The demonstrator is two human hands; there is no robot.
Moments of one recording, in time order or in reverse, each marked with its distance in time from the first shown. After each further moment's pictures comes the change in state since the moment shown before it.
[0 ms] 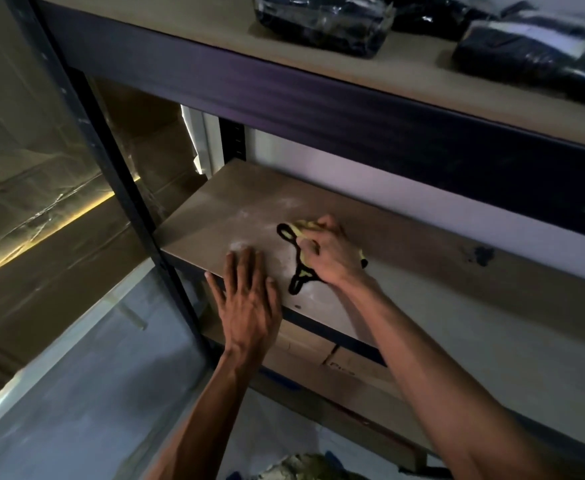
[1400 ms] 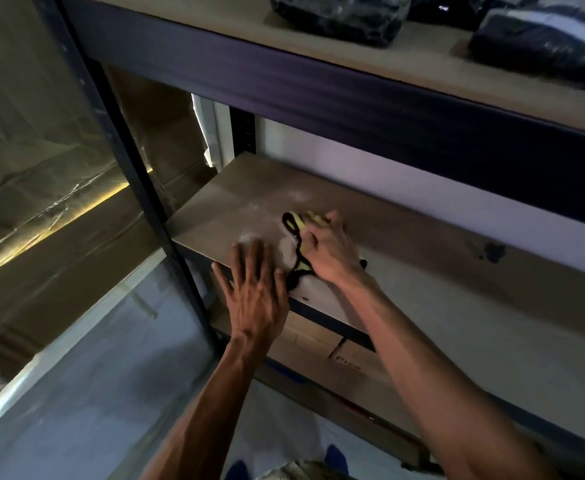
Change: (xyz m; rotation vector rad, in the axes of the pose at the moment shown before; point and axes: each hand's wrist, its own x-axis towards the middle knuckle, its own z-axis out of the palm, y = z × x) left_hand 0.000 0.003 -0.013 0.002 -0.081 -0.019; right_hand -0.002 -0.019 0.007 -0.044 0.001 0.013
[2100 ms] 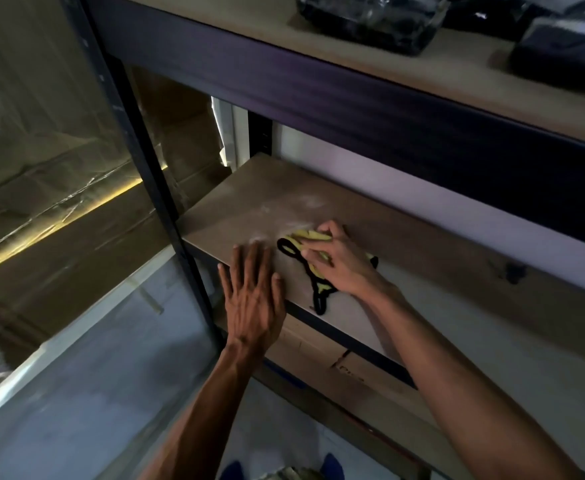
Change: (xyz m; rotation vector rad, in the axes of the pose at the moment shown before) left_hand 0.004 -0.015 0.007 -0.049 0.089 0.004; right_hand 0.005 0.021 -0.003 0.157 -0.144 -0.297
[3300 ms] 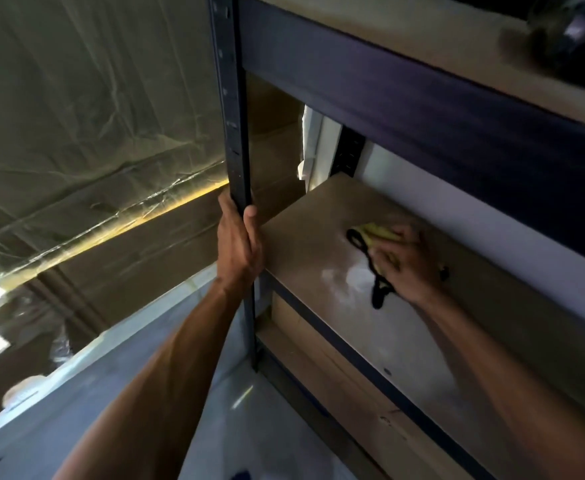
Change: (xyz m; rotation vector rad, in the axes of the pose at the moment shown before) left_hand 0.122 -0.099 -0.078 -0.579 0.585 -0.033; right_hand 0.090 0.024 0.009 -0.078 0.134 -0.133
